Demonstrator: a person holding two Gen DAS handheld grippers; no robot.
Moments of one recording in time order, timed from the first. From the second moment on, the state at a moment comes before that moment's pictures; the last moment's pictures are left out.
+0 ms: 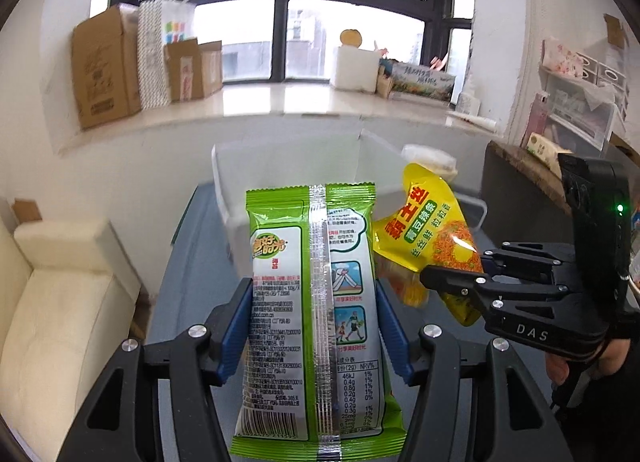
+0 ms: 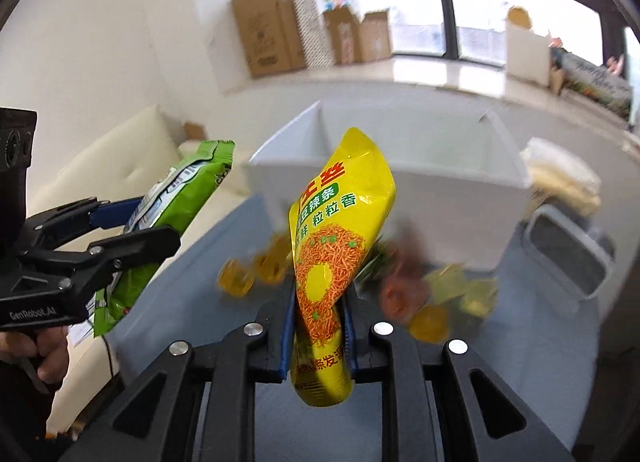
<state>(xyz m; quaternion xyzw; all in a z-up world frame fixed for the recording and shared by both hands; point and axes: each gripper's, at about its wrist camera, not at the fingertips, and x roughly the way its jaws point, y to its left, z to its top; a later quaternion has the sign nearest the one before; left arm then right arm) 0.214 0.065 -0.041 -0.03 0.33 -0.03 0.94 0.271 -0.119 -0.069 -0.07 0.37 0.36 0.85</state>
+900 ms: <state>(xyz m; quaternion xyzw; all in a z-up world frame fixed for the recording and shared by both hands) 0.440 0.115 -0.065 -0.02 0.38 0.02 0.93 0.444 -0.079 -0.058 -0.09 0.35 0.23 0.90</state>
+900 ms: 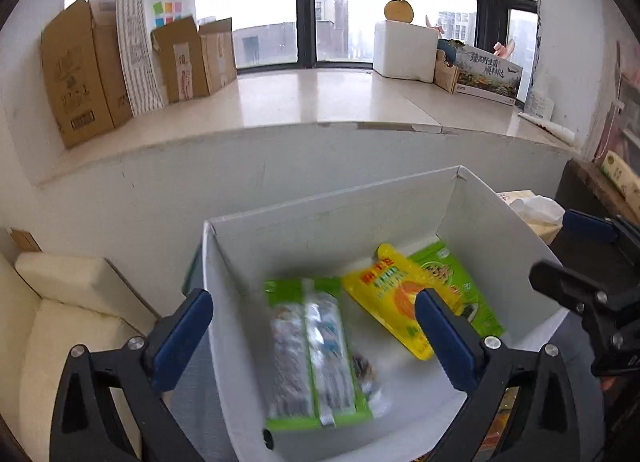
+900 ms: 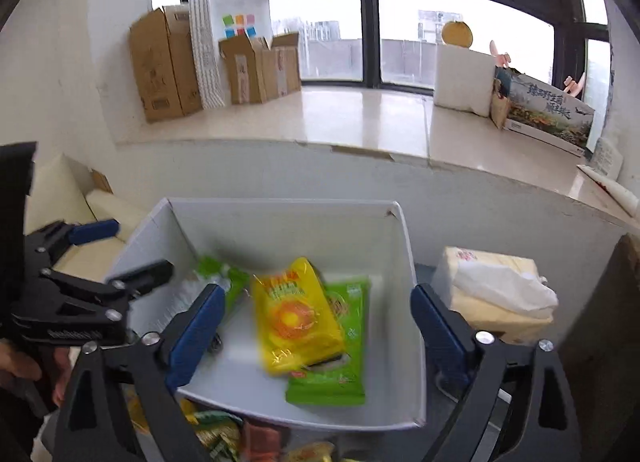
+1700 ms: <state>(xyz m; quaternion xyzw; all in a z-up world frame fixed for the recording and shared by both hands) 0.225 0.096 -0.081 -0.06 0.37 -0.01 0.93 0.272 -0.152 -0.108 -0.04 0.37 0.27 0.89</state>
